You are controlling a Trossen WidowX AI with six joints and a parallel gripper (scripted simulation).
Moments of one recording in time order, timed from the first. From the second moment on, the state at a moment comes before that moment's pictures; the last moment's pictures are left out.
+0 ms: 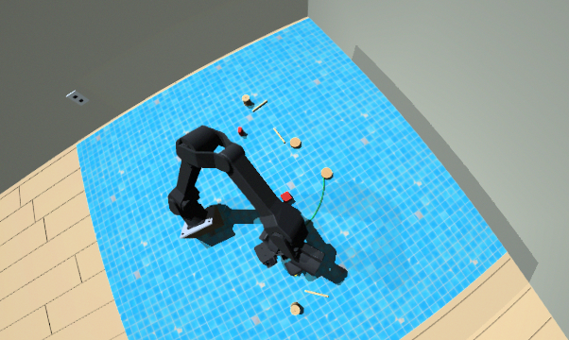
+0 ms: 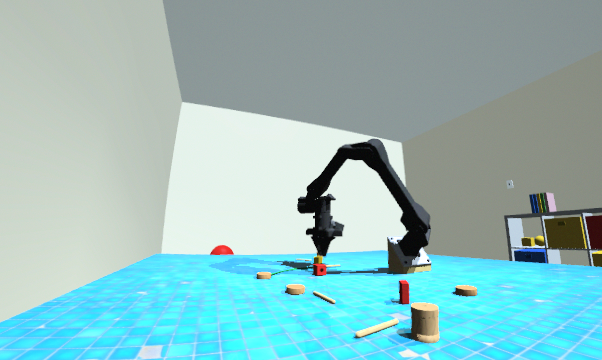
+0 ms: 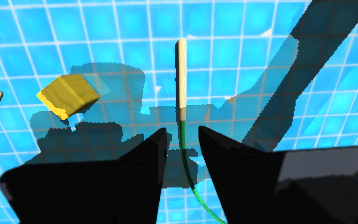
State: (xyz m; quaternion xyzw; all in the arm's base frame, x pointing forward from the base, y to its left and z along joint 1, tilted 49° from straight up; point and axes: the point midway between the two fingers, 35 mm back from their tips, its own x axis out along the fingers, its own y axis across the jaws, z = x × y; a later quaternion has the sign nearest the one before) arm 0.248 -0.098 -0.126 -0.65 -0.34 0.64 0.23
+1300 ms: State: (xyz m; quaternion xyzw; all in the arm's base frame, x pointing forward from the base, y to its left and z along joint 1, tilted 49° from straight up) arm 0.242 -0.070 -0.150 -0.65 -0.34 0.64 0.23
